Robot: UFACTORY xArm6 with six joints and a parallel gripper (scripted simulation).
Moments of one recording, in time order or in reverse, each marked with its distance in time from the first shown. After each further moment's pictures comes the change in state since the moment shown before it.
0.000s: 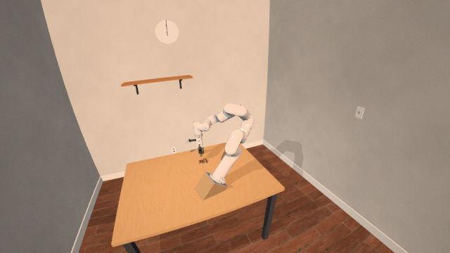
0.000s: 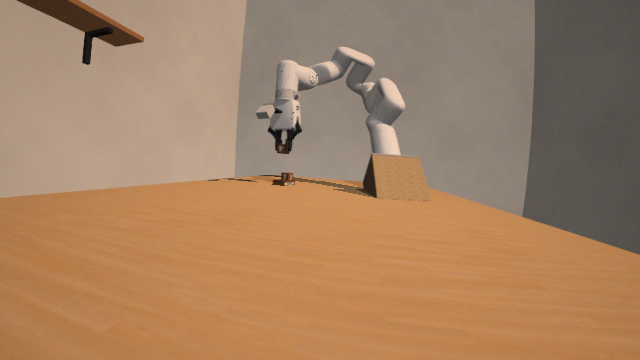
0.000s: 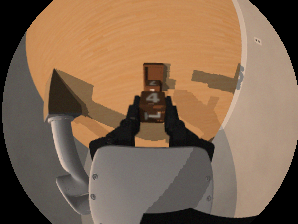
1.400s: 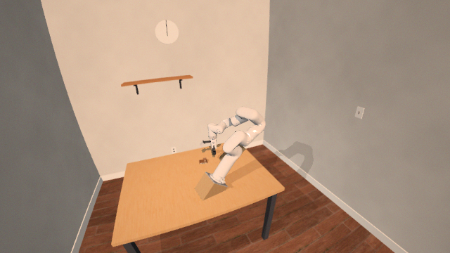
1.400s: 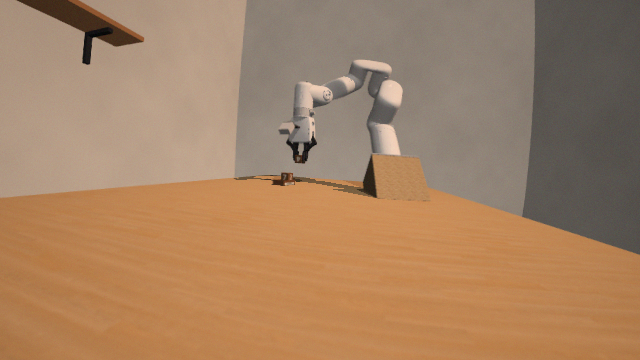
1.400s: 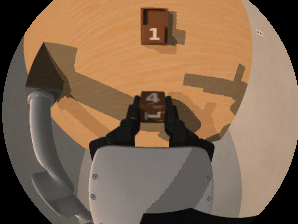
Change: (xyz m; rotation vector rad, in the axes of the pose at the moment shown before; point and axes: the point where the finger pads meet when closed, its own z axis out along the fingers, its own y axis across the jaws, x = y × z) arm -0.127 -0.001 0.030 0.000 0.002 0.001
